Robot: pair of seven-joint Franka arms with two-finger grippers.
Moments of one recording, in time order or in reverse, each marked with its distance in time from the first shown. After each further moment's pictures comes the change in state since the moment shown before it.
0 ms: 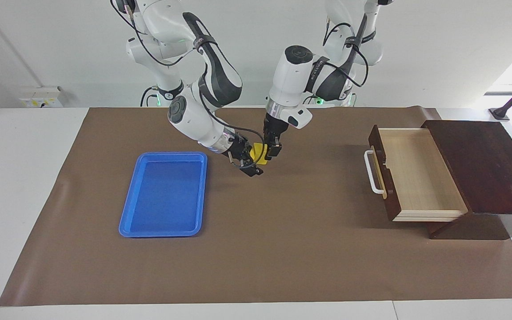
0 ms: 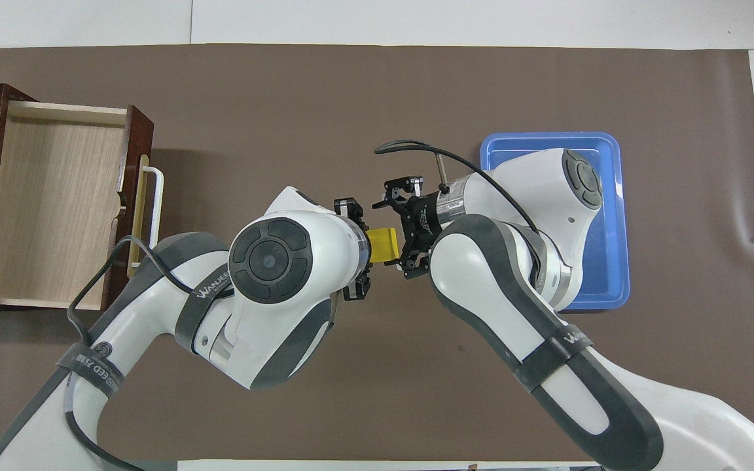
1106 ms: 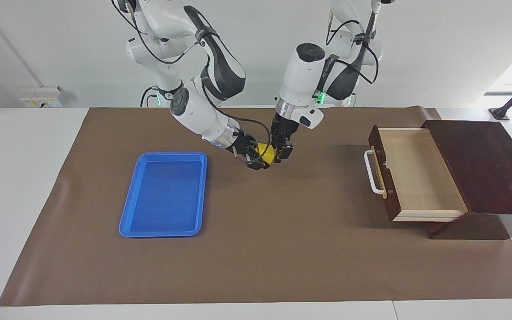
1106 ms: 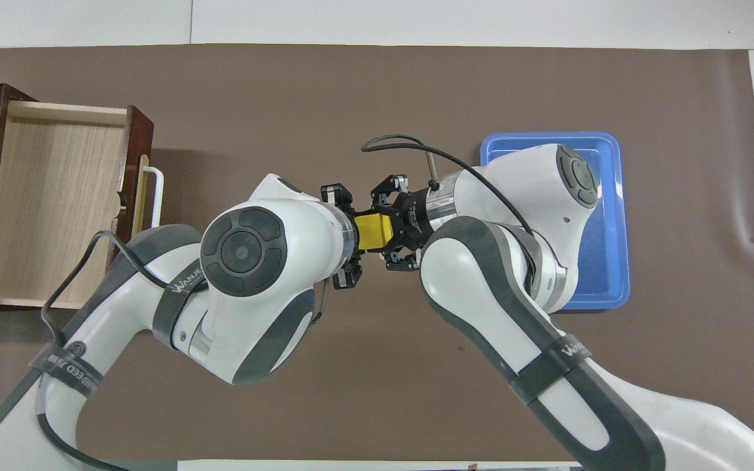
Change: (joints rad) left arm 0.067 -0.015 0.028 0.012 0.000 -0.051 0.001; right arm 0.005 -0.007 -0.010 0.076 0.000 -0.037 0.036
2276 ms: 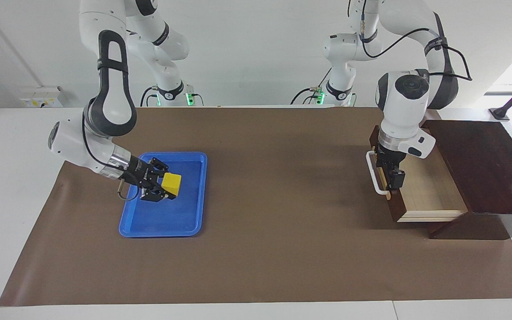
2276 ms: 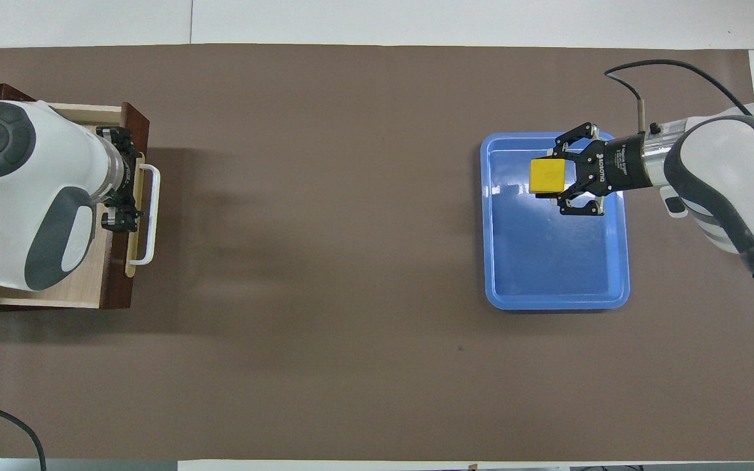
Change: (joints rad) left arm 0.442 0.006 -0.002 -0.013 0.332 -0.083 0.446; right arm -0.498 0.084 -0.015 -0.015 0.000 -0.199 -0.319
